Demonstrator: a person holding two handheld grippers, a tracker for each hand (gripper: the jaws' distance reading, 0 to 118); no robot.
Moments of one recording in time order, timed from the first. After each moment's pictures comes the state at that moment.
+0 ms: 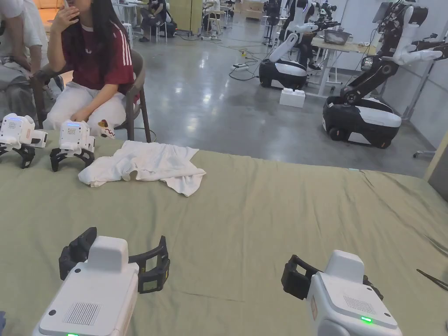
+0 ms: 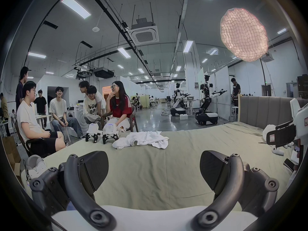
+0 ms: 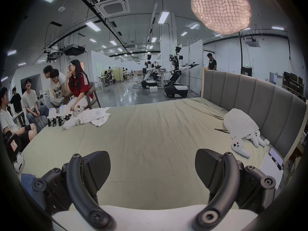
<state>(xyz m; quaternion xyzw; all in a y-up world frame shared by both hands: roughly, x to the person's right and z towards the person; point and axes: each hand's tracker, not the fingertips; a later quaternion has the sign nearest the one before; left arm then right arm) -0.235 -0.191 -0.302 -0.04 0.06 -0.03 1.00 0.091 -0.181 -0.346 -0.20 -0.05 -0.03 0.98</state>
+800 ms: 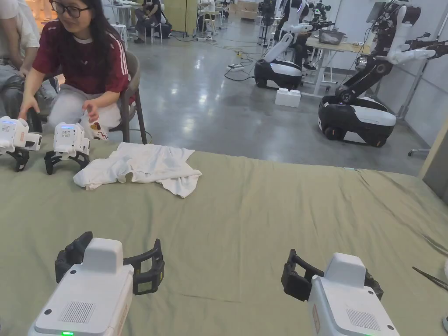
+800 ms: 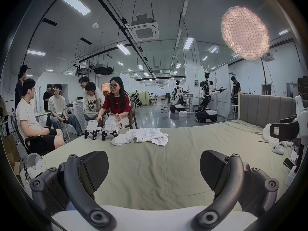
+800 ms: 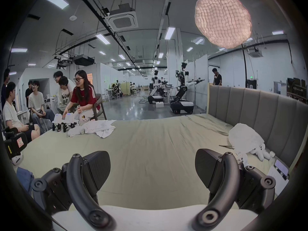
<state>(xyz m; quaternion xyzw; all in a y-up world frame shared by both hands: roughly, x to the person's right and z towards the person) -0.239 -0.195 -0.311 -0.06 0.06 -0.02 1.00 0.098 -0.189 -0.336 -0.11 -0.02 0.00 0.99</state>
